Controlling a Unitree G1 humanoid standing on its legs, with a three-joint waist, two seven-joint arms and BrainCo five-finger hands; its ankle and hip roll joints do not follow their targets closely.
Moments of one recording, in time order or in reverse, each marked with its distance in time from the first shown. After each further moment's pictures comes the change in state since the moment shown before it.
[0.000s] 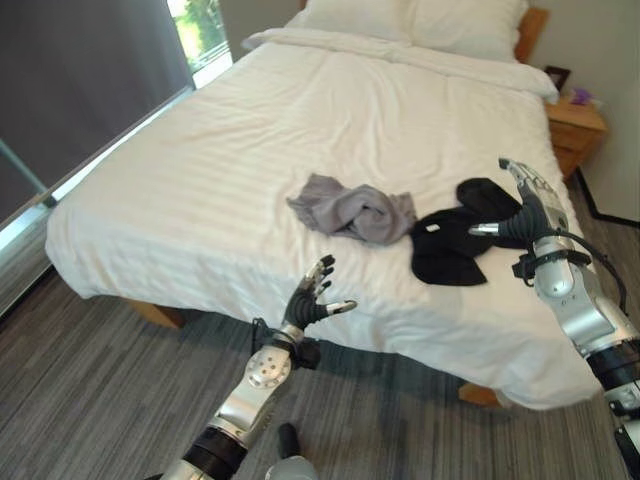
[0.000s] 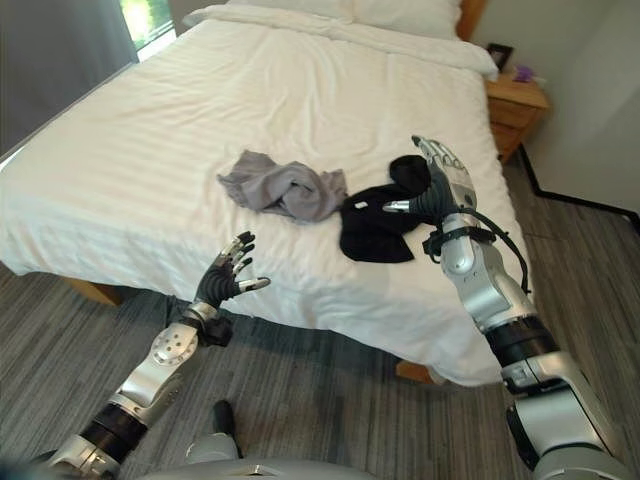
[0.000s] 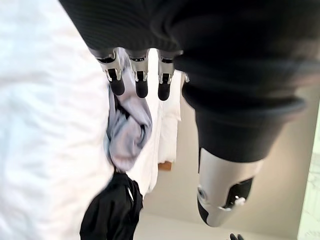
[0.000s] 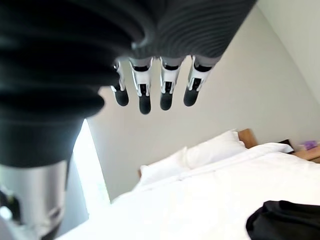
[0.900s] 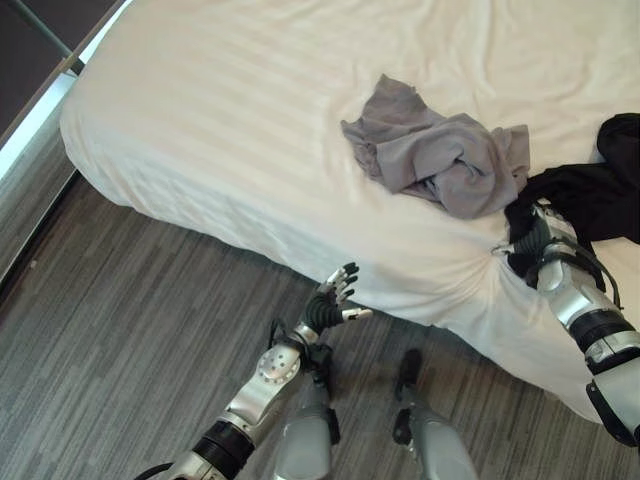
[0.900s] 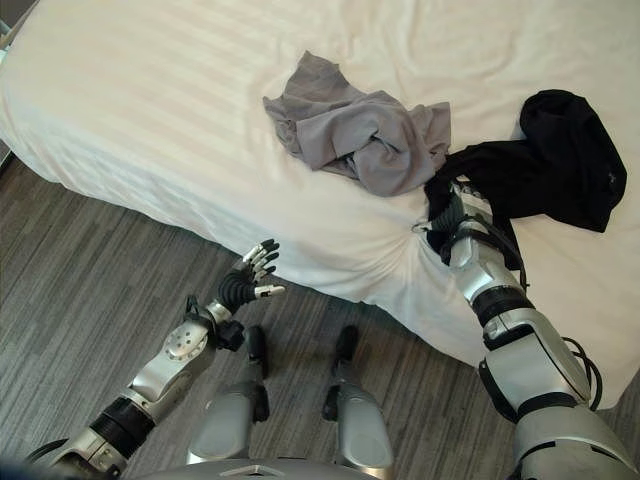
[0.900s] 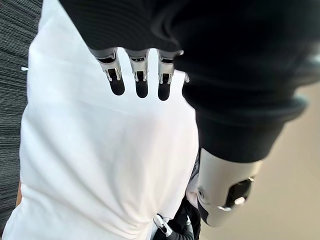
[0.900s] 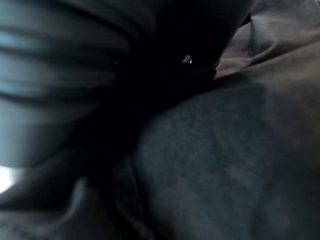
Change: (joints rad) left arm -0.092 -0.049 -0.077 0.035 -0.048 0.019 -0.097; right arm -0.017 0.070 0.108 0.343 -0.018 0.001 -0.035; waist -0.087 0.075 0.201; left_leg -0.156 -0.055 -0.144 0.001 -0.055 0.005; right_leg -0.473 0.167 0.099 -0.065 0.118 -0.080
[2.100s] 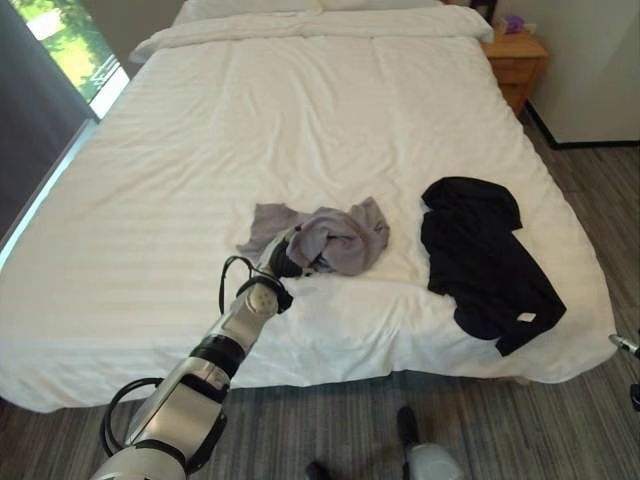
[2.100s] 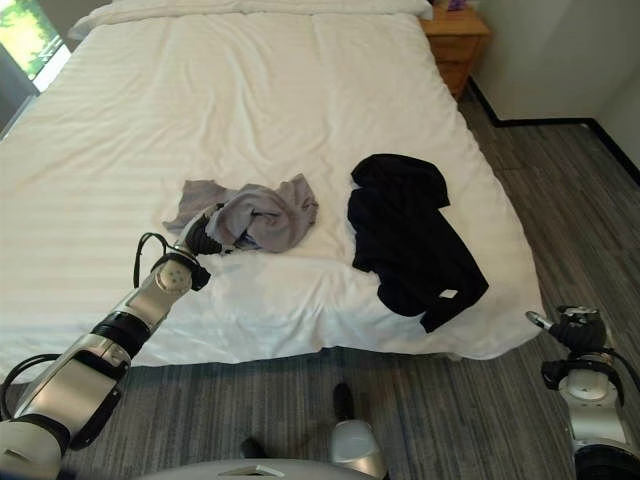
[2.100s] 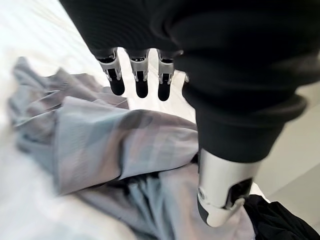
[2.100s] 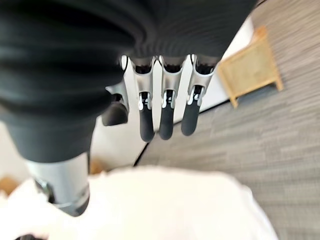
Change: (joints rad) left arm -0.511 0.075 0.038 0.639 0.647 0.103 0.219; right arm 0.836 -0.119 -0.731 -0.395 0.421 -0.117 0.079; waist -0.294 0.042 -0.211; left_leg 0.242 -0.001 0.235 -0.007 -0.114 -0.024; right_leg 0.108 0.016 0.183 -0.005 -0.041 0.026
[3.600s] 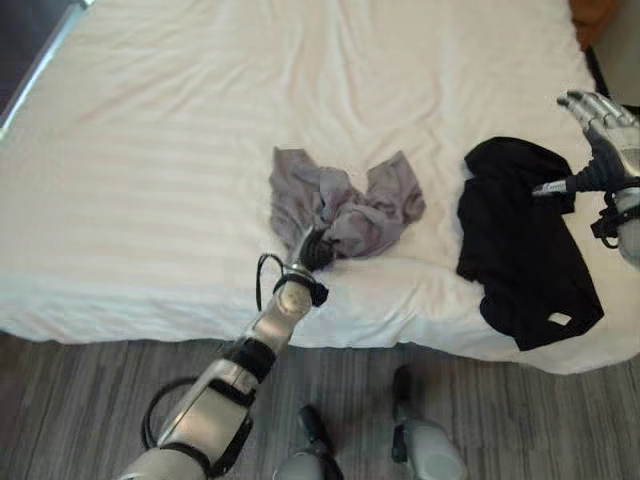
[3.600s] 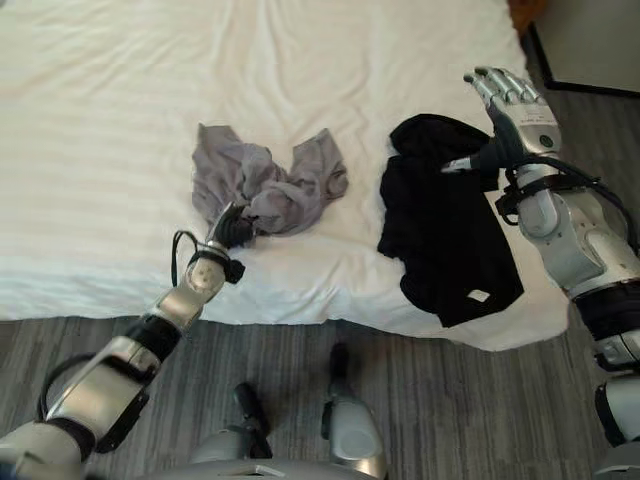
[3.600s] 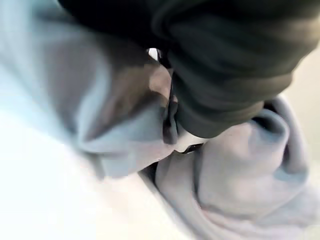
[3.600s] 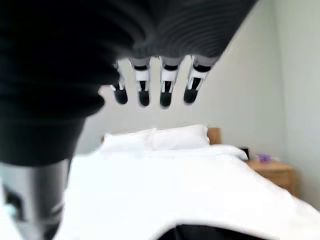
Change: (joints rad) left arm 0.194 -0.156 0.024 -0.196 -0.181 -0.071 0.025; right arm -0.752 -0.313 0.687 -0.128 -0.482 0.055 0.013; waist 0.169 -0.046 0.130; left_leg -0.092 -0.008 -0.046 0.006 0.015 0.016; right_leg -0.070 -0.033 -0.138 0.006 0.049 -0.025
